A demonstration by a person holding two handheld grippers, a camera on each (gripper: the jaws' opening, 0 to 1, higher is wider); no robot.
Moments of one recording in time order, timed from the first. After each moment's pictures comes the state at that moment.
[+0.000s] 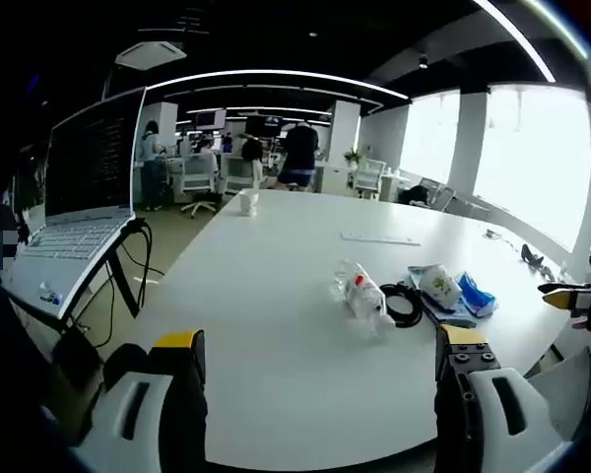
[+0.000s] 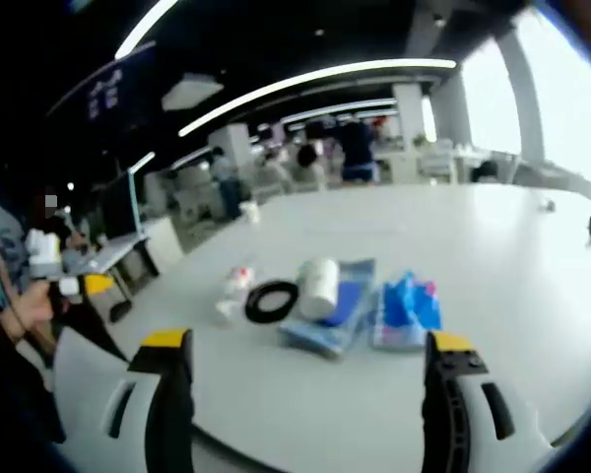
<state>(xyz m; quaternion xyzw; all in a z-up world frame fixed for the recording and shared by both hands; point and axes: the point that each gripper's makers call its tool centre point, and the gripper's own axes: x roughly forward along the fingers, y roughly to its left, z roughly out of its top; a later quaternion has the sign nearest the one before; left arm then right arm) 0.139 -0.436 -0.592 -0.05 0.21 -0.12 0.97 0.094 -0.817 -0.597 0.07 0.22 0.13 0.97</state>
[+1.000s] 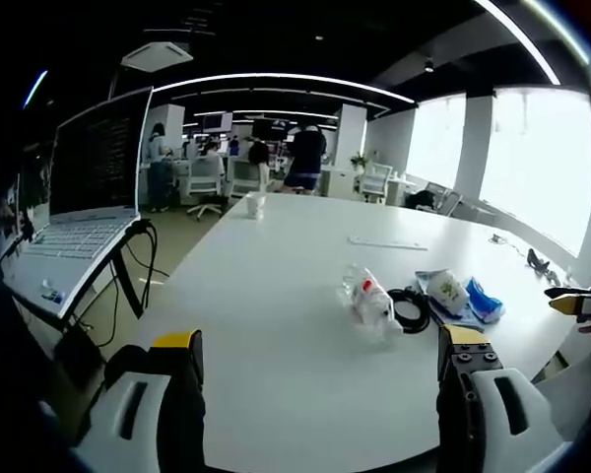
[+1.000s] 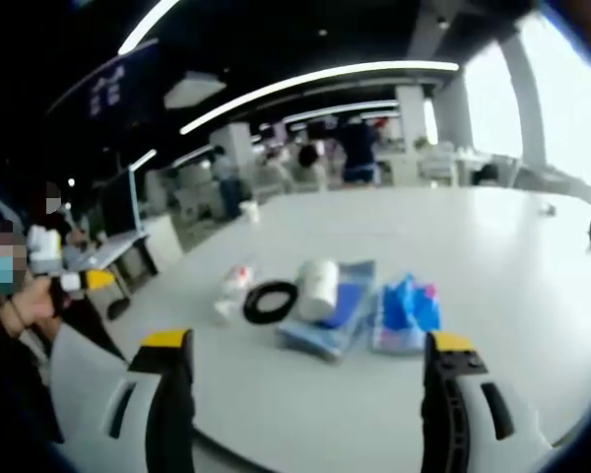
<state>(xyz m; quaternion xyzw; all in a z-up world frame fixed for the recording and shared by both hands) 0.138 -0.442 -0.584 -0.05 0.21 -0.11 0.97 0.096 -0.817 -0.596 0.06 0.21 0.13 0.97</state>
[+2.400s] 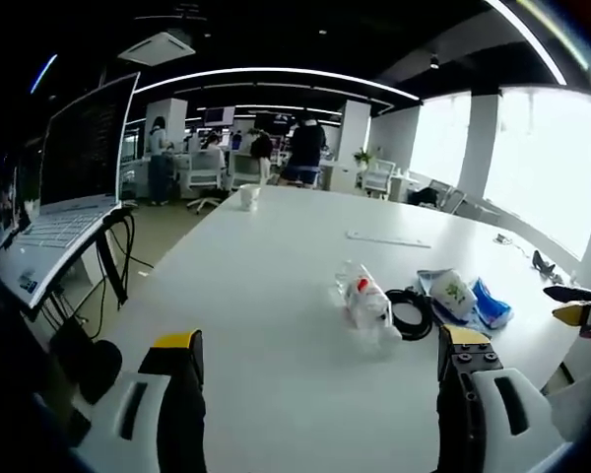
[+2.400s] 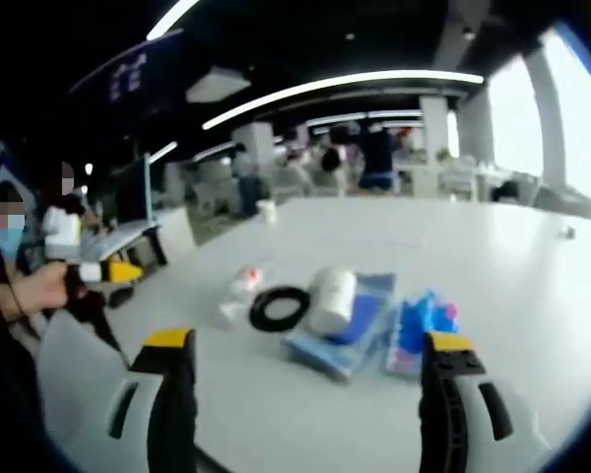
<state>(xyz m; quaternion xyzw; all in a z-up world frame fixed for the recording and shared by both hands) 0.174 -0.468 -0.613 -0.06 0.22 -0.11 0.97 0.125 -0.800 -0.605 0.03 0.20 0.17 0.96</state>
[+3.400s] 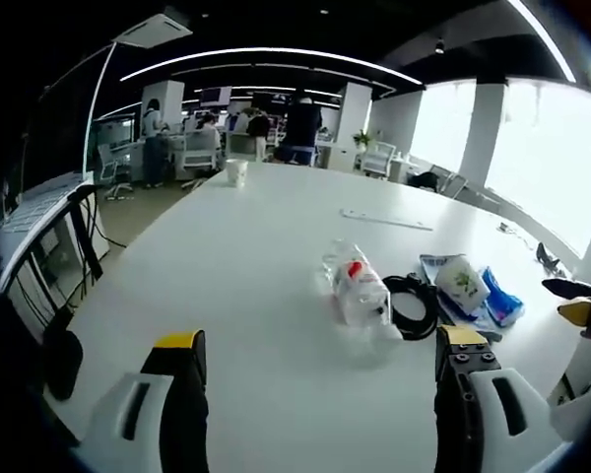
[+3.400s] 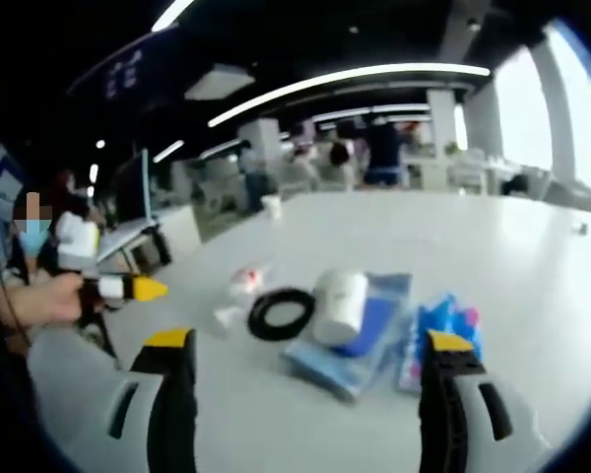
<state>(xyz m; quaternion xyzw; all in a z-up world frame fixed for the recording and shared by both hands) 0.210 -0.504 -0.656 -0.06 0.26 -0.11 0.96 0.159 -0.785 -0.617 0.04 0.20 0.19 0.96</state>
